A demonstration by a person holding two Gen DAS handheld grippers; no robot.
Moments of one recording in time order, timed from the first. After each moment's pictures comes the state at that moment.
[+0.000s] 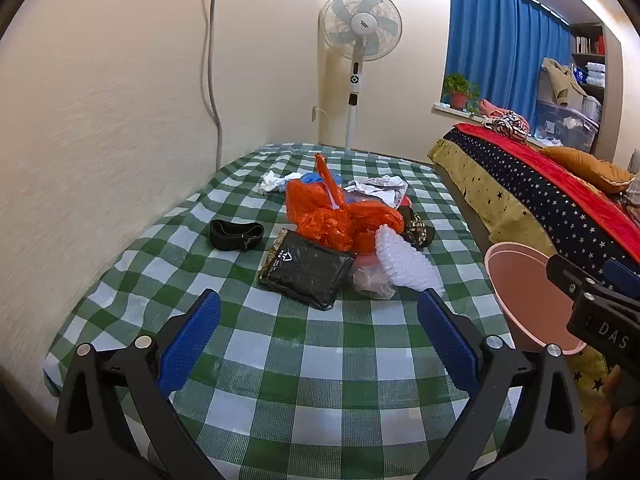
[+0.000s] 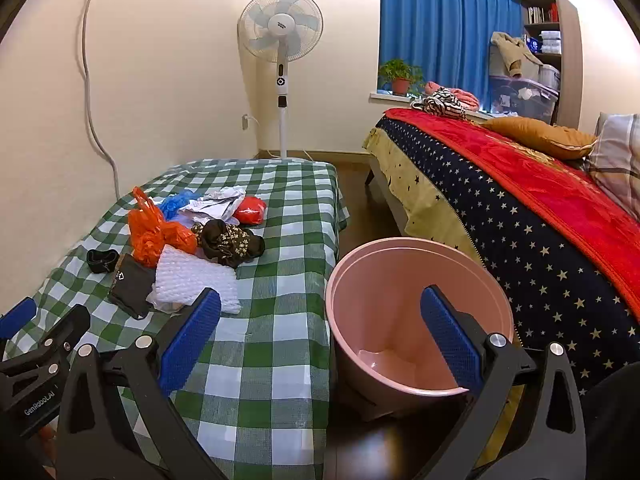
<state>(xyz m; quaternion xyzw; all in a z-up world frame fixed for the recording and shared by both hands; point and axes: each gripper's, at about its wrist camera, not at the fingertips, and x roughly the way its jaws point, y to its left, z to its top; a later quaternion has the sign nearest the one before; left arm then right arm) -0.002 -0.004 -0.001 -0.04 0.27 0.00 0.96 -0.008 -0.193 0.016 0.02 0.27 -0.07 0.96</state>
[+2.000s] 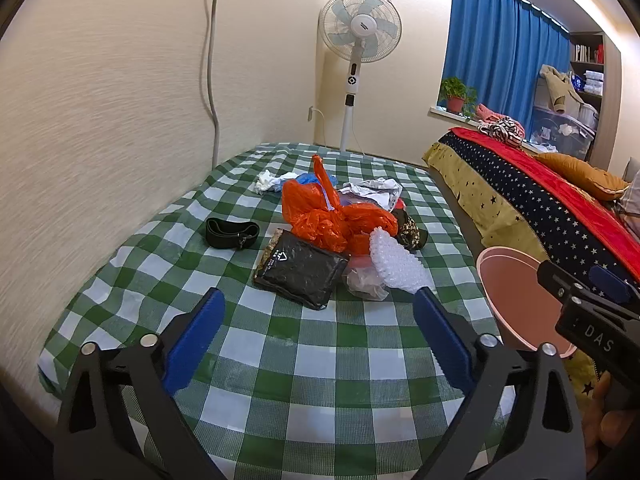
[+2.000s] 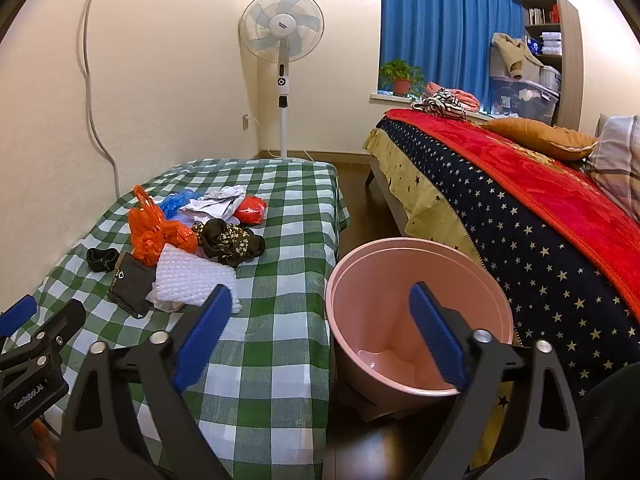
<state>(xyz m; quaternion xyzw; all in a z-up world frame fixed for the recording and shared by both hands) -0.004 -0.003 0.001 -0.06 0.27 -0.01 0.96 -0.008 -0.193 0.015 0.02 0.27 -0.07 0.96</state>
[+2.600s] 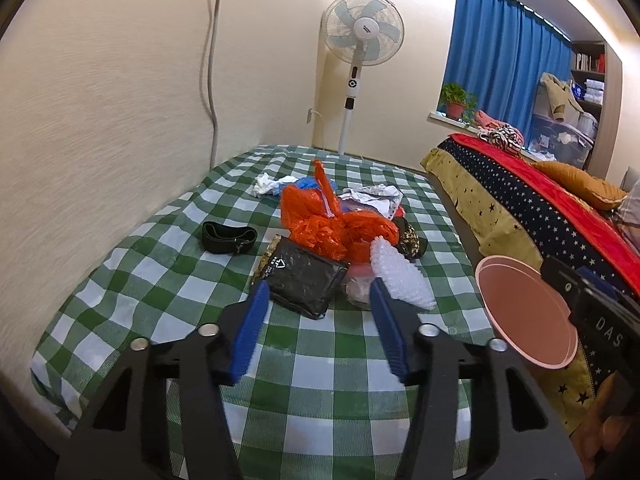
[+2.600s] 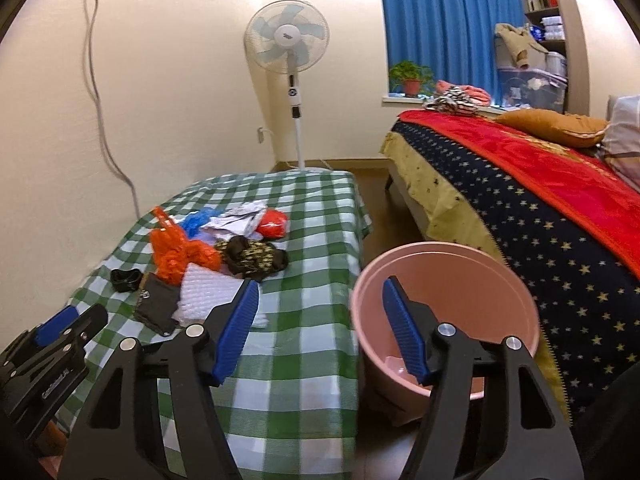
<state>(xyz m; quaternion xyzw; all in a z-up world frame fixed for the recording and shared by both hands) 0.005 0.005 0.001 -0.07 0.27 -0.02 0.96 -0.003 -0.191 0.017 0.06 0.25 -0.03 0.97</state>
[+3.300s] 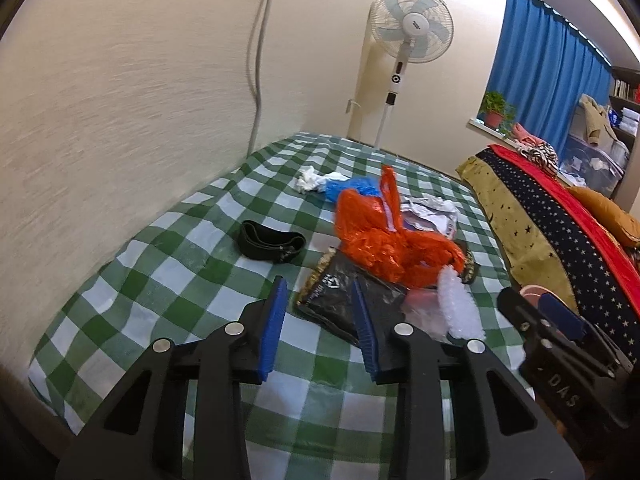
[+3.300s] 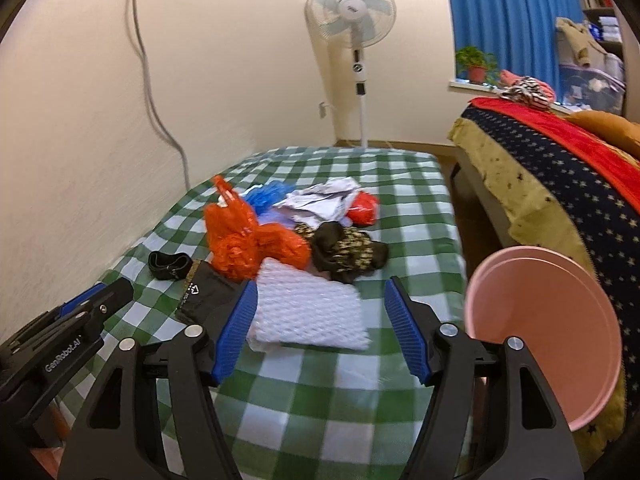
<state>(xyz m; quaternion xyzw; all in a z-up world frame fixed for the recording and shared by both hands) 0.050 0.047 -0.009 -0.12 0.29 0.04 0.95 0.065 -0.122 -0.008 0.04 0.29 0.07 0.95</state>
